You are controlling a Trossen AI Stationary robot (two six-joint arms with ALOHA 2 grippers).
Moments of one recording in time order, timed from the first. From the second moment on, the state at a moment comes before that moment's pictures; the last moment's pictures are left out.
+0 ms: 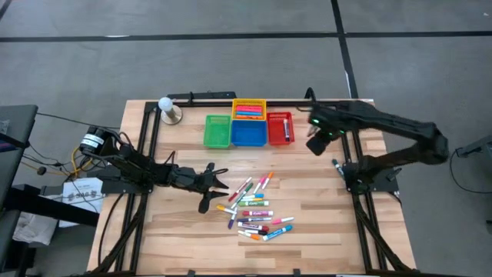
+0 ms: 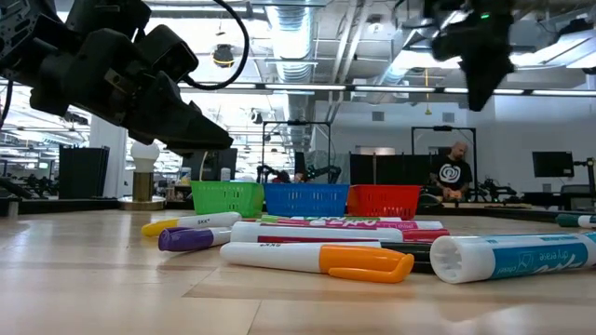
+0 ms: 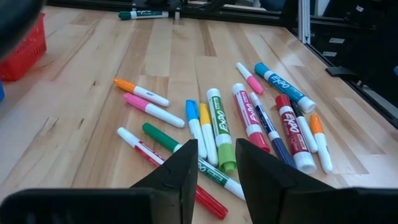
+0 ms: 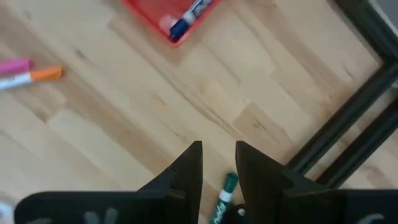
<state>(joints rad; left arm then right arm) -0.27 1.54 0.31 0.90 -0.11 -0.11 -0.34 1.18 1.16 -1.34 0.16 0.39</state>
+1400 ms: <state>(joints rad) -0.25 1.54 0.31 0.90 -0.16 -0.08 -0.32 1.53 0.80 -1.30 0.05 0.42</state>
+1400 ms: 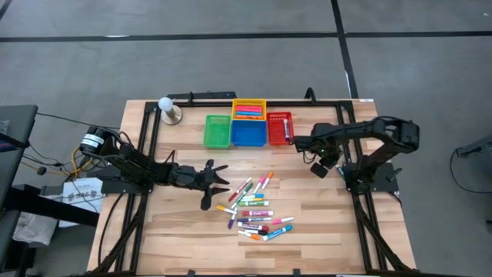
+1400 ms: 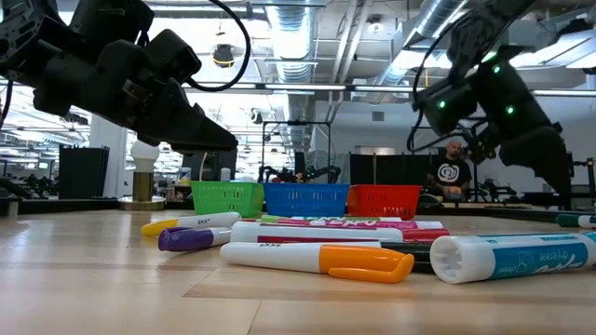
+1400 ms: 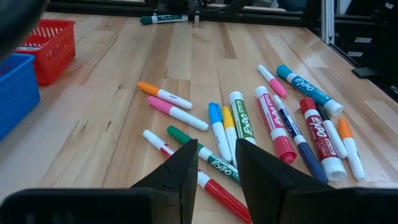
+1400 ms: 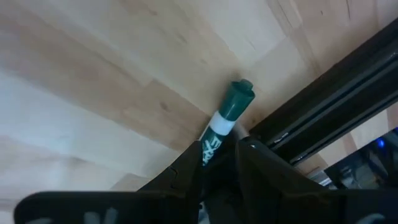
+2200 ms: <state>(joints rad) -0.25 1.54 0.31 0.90 -0.16 -0.08 -0.44 1.64 0.80 -1.24 0.03 0.38</state>
